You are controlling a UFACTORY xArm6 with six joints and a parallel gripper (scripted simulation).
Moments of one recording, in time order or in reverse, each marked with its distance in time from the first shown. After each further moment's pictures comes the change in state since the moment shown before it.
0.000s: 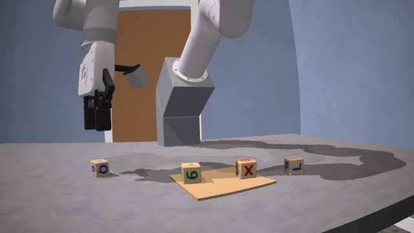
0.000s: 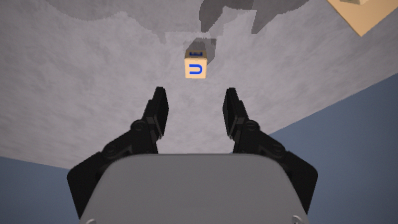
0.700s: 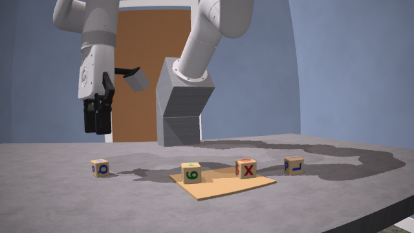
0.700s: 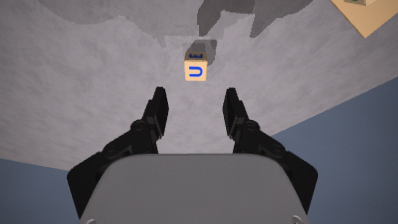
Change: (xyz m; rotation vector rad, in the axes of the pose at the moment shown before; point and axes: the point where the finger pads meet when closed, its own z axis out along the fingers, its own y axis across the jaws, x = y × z) arm 0.000 0.000 0.006 0.000 0.000 0.000
